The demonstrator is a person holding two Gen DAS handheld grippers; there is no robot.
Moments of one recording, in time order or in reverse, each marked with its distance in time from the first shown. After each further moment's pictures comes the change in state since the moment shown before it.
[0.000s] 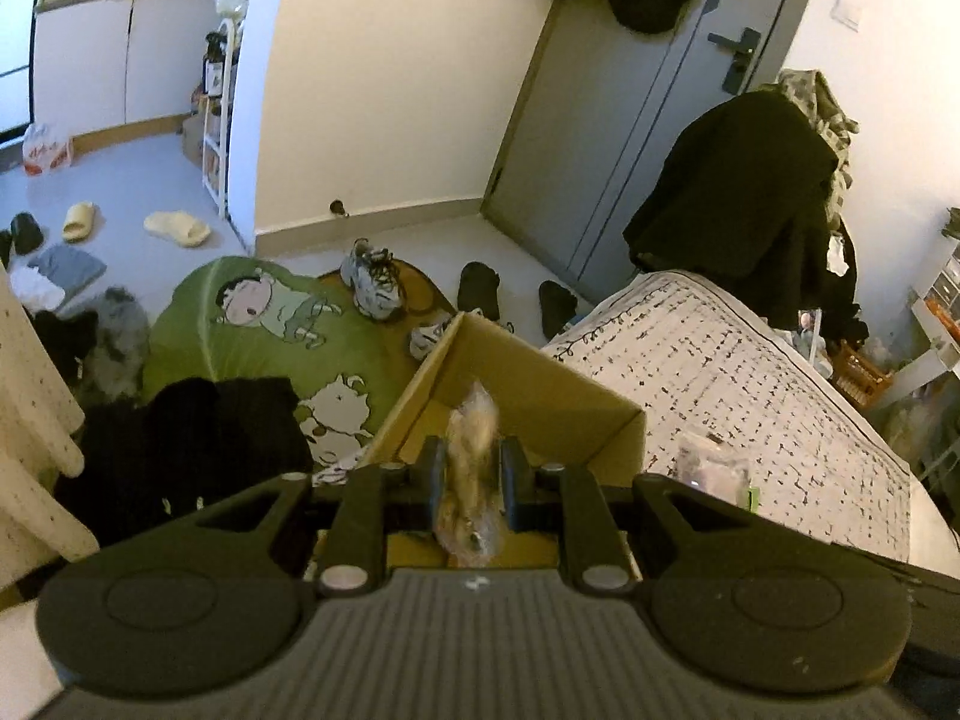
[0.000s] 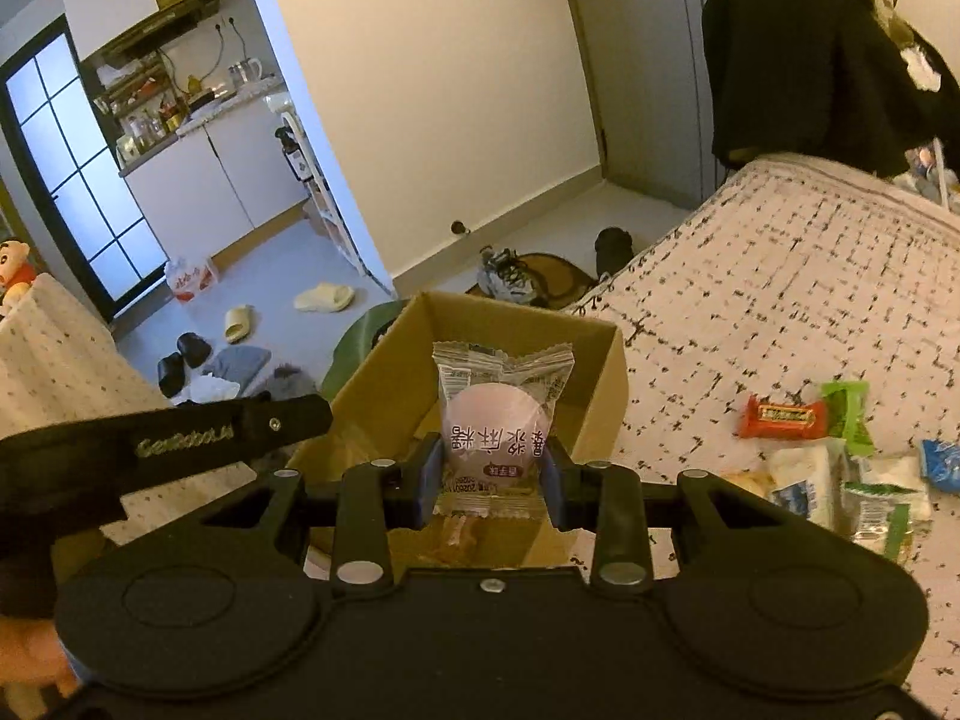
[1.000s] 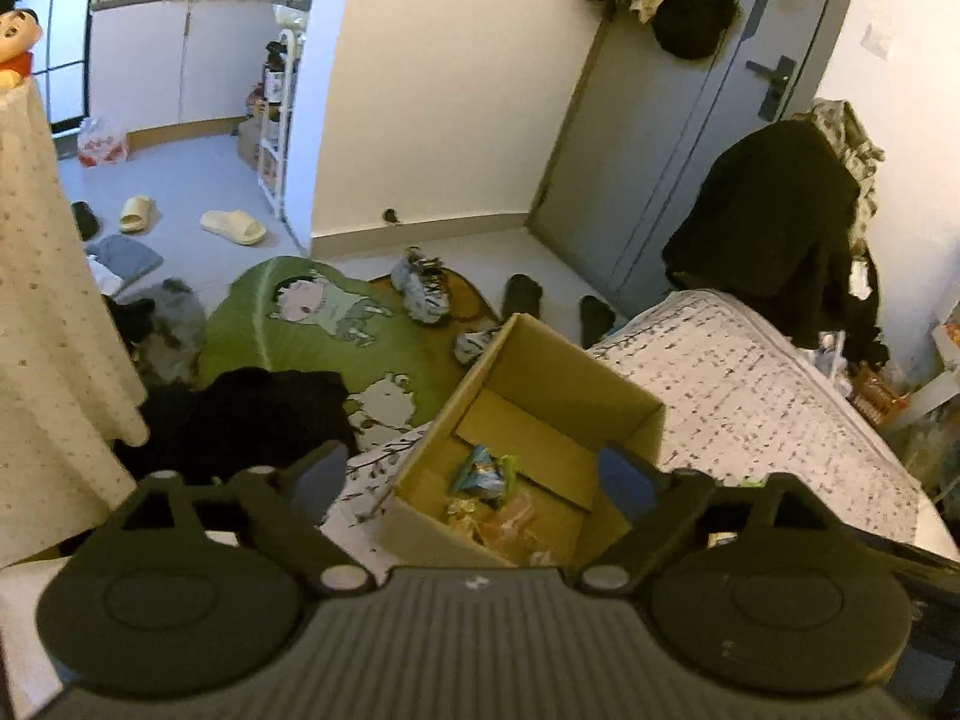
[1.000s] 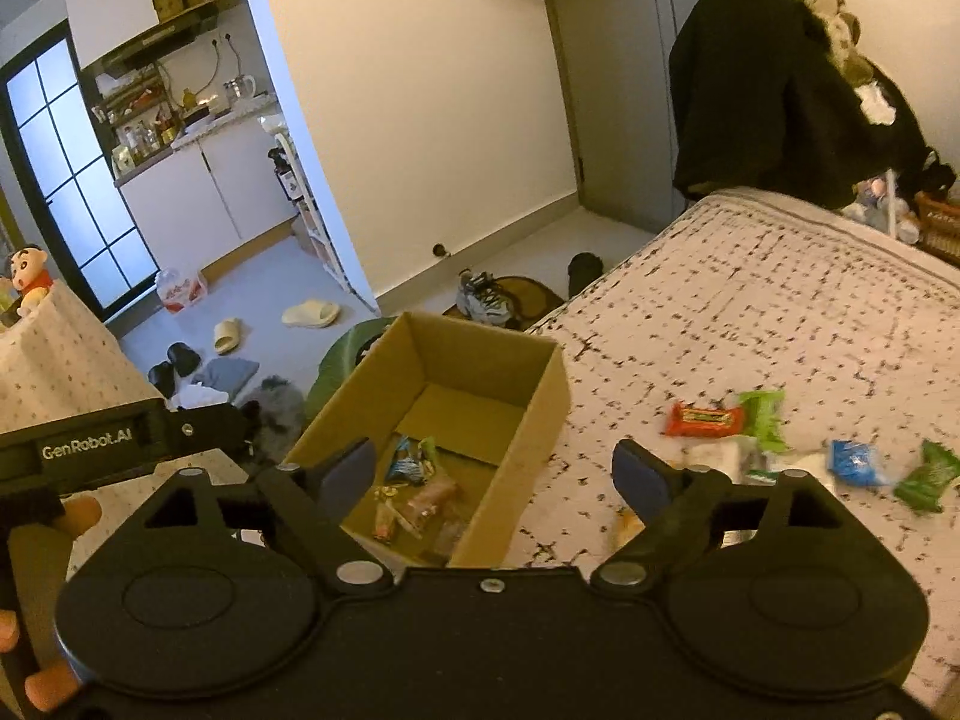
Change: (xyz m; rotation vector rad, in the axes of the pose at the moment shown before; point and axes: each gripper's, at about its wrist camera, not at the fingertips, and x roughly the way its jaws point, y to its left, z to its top) left arm -0.064 0.010 -0.009 -0.045 -0.026 0.095; right arm -0.083 -0.010 -0.001 -0.021 -0.058 -0.055
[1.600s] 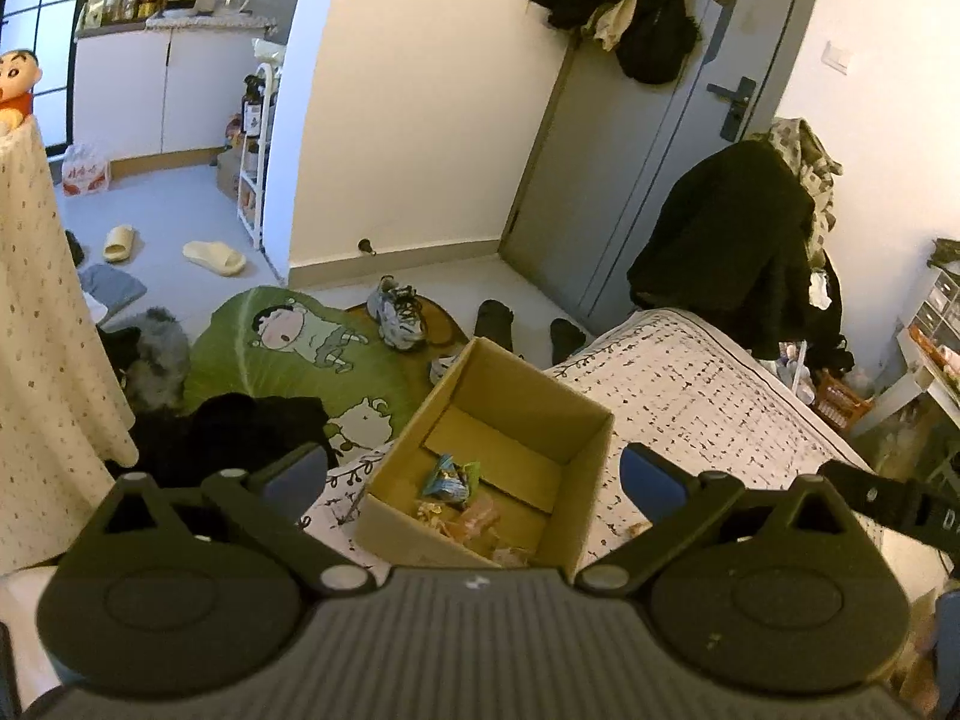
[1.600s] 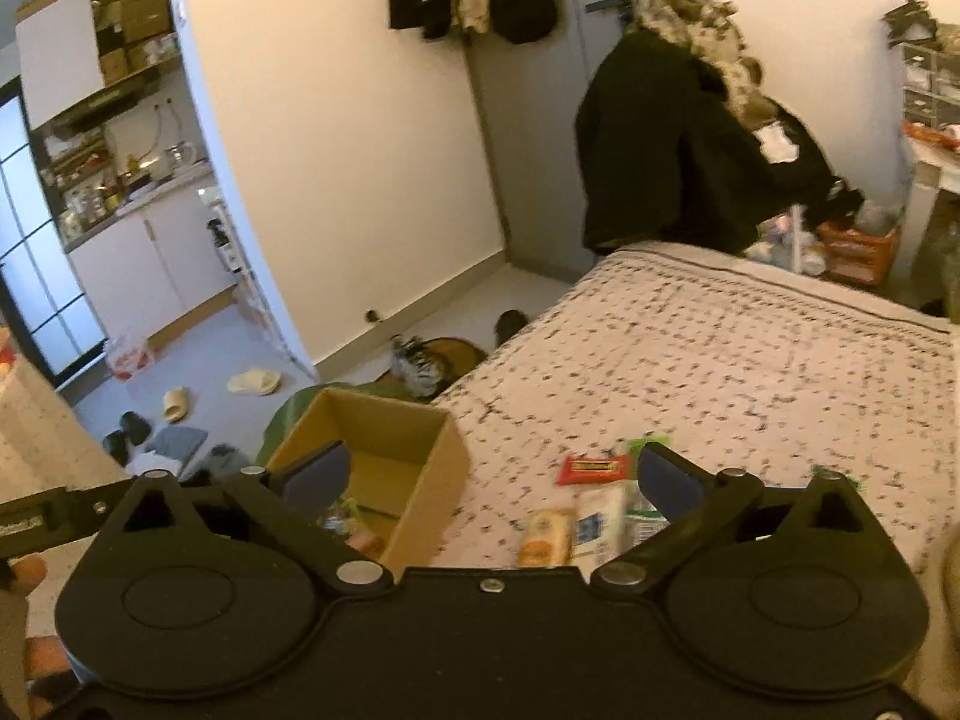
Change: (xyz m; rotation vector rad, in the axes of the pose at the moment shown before) left arm -0.040 -0.016 -0.006 0.029 -0.060 -0.064; right arm -0.044 -0.048 0.008 0.065 -0.113 -0.126
